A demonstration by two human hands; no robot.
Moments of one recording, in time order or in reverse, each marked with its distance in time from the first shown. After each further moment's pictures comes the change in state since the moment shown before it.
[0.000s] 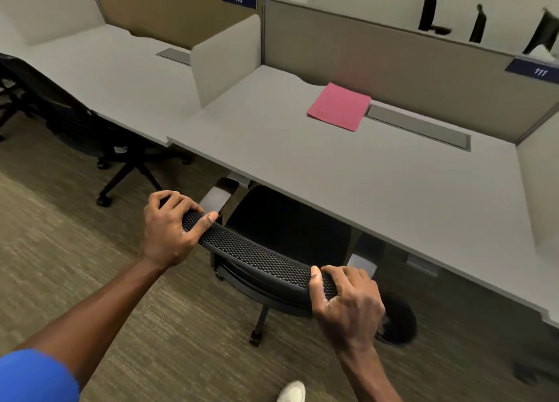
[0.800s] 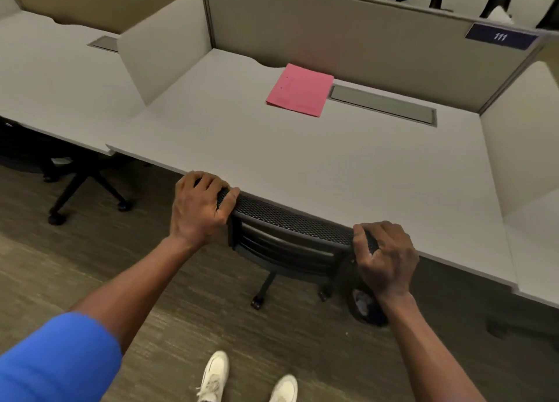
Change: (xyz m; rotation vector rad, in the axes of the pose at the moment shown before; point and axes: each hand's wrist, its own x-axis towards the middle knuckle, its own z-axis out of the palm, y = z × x) left_hand 0.105 0.102 0.119 0.116 -0.168 0.169; right_hand 0.121 0.155 0.021 -0.039 0.135 0.023
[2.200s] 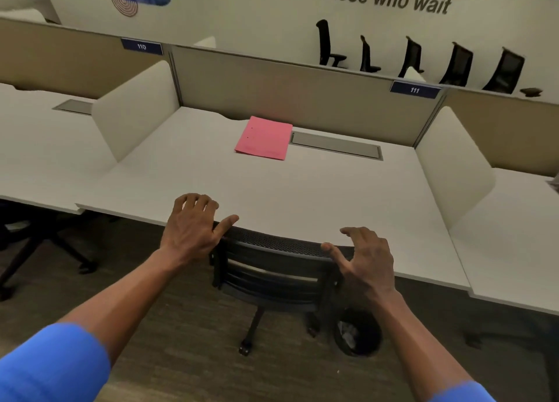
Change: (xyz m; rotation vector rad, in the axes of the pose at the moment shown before) left_hand 0.053 0.023 -0.040 0.153 -0.129 0.207; right_hand 0.034 -0.004 -0.037 -0.139 -0.178 0.054
